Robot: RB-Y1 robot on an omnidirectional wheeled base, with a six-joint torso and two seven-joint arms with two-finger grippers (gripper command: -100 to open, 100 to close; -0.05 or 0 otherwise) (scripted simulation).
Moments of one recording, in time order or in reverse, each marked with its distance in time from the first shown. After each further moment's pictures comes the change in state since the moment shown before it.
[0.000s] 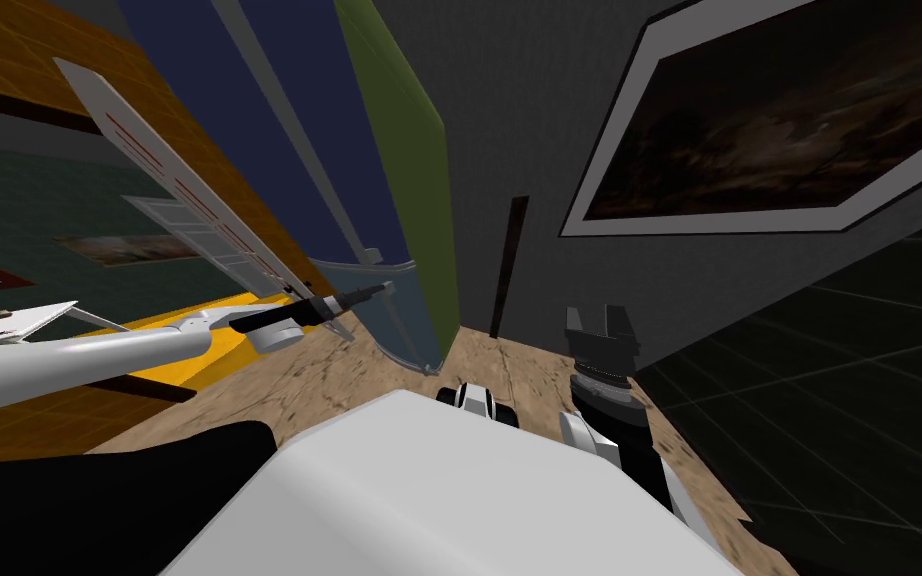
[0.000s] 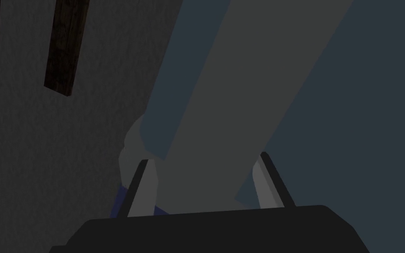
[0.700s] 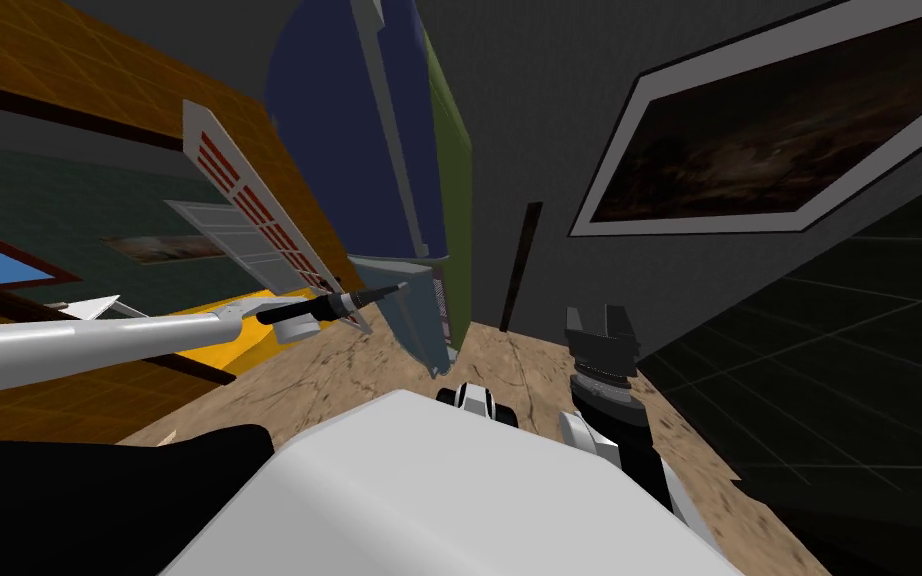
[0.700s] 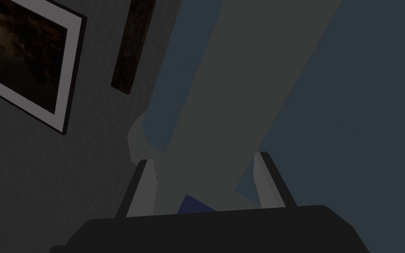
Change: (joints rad) left arm 0.053 0.104 0.060 -0.053 -0.039 -0.055 0.005; right arm 0.000 0.000 0.000 0.000 0.000 0.000 0.000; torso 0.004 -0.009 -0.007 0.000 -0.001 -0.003
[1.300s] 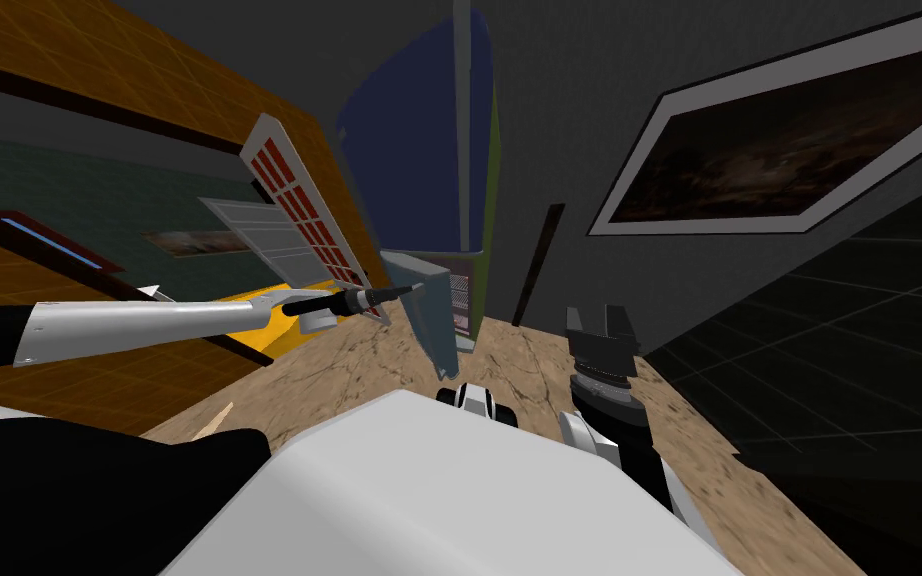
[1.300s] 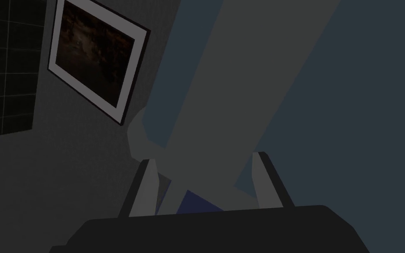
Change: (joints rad) left arm 0.057 0.106 0.100 -0.061 -0.047 -0.047 0.017; right arm 0.000 0.000 0.000 0.000 0.000 0.000 0.000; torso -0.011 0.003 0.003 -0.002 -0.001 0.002
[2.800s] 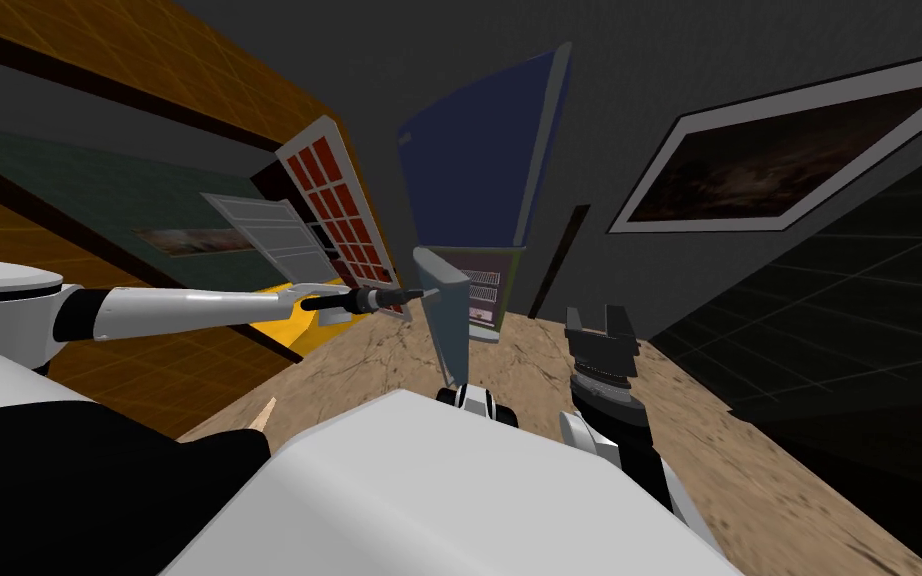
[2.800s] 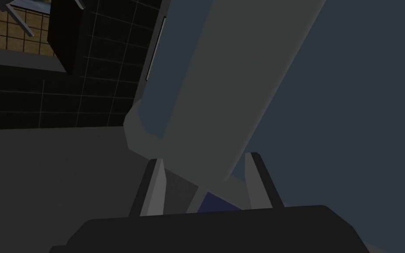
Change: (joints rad) left arm 0.005 0.096 0.060 -0.047 -0.123 -0.099 0.048; right arm 0.000 0.000 0.000 0.000 0.000 0.000 0.000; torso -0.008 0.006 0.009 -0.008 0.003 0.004
